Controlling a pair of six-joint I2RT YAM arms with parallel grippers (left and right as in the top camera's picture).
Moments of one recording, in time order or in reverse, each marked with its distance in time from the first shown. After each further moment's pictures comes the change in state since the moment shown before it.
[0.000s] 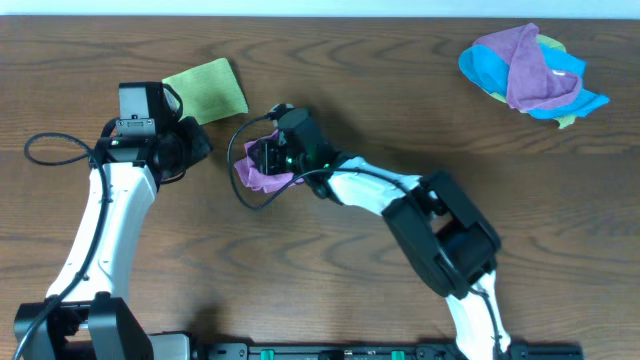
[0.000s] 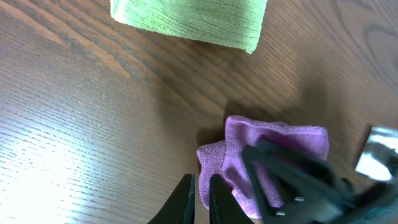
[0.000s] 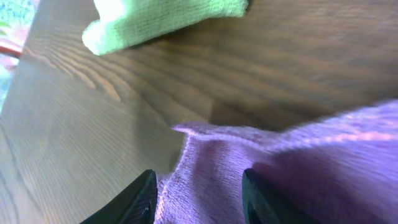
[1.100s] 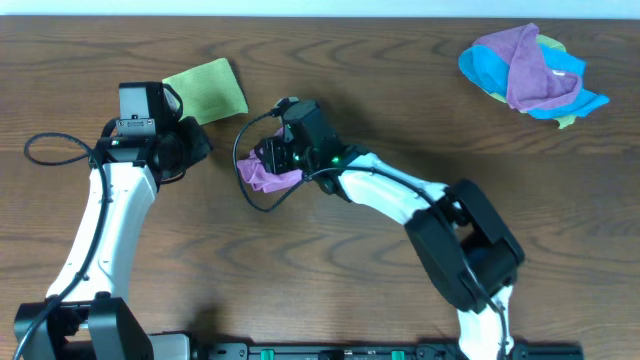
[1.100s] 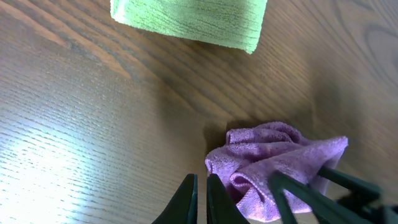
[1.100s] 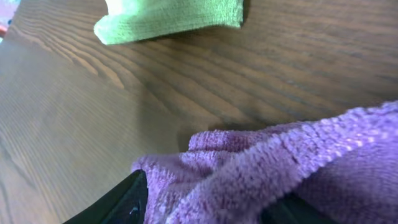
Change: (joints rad) left arm 0.000 0.000 0.000 0.000 -0.002 0.000; right arm 0.003 -0.084 -0.010 -0.111 0.030 -0.115
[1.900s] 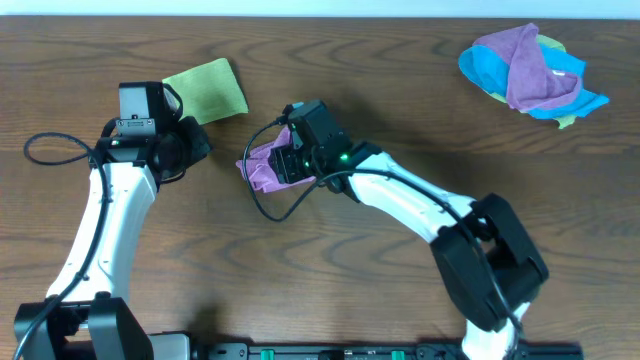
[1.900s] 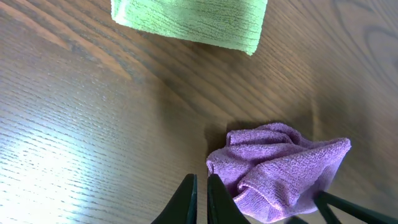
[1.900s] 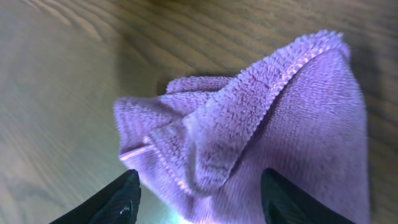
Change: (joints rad) left arm 0.000 0.000 0.000 0.003 -0.003 0.000; right arm 0.000 -0.114 0.000 -0.275 0.055 -0.137
